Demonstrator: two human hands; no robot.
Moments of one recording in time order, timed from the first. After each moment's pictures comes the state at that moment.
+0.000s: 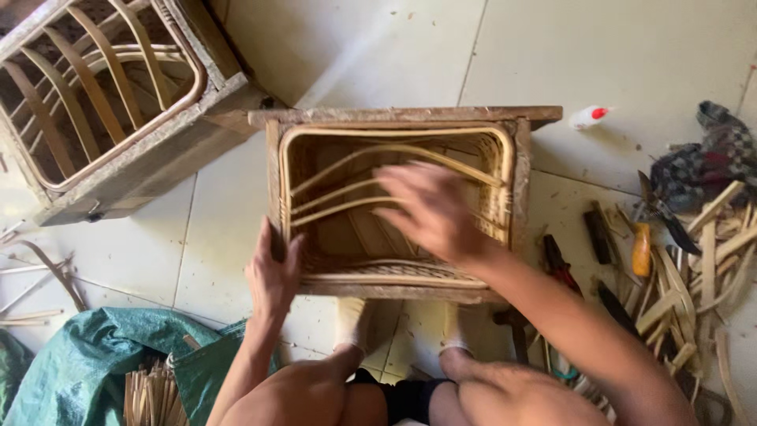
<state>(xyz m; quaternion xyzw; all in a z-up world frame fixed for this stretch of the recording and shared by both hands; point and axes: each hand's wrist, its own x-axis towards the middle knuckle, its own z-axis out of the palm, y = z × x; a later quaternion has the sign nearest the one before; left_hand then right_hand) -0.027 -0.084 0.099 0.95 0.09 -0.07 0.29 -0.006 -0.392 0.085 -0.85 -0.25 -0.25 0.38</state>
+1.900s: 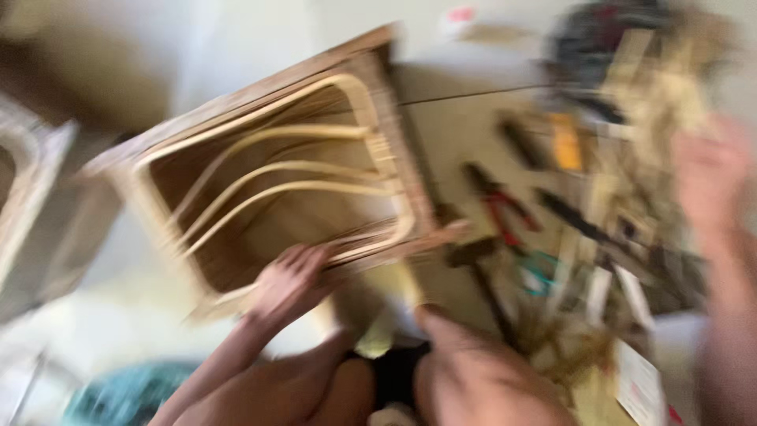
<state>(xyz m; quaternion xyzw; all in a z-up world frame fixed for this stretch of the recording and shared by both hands) -0.053 -0.189 0.094 0.82 -0.51 -0.22 0.13 -0.314 -0.750 0.046 -0.88 0.38 -0.07 0.29</state>
